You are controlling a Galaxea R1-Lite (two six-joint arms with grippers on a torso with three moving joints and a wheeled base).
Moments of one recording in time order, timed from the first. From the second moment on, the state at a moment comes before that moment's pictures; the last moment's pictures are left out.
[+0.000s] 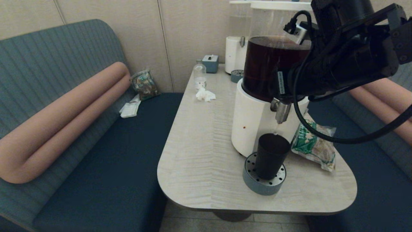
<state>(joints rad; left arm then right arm) -0.01 0.00 0.00 0.00 -0.01 0.02 0.55 1.83 -1.93 0.63 -0.22 0.27</state>
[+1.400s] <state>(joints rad) -0.01 0.00 0.00 0.00 -0.01 0.02 0.38 0.92 -1.17 0.62 -0.65 0.35</state>
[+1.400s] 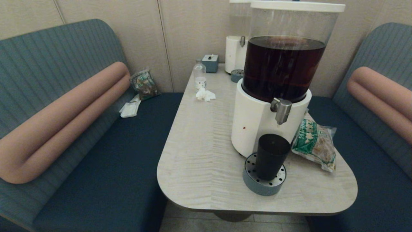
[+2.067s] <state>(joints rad) -0.01 0.00 0.00 0.00 -0.01 0.00 0.03 0.31 -0.74 0.48 -0.57 0.18</state>
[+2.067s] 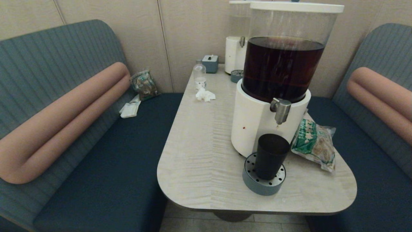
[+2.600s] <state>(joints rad) -0.01 0.00 0.00 0.00 -0.01 0.01 0.00 0.04 -0.12 0.00 -0.16 -0.02</state>
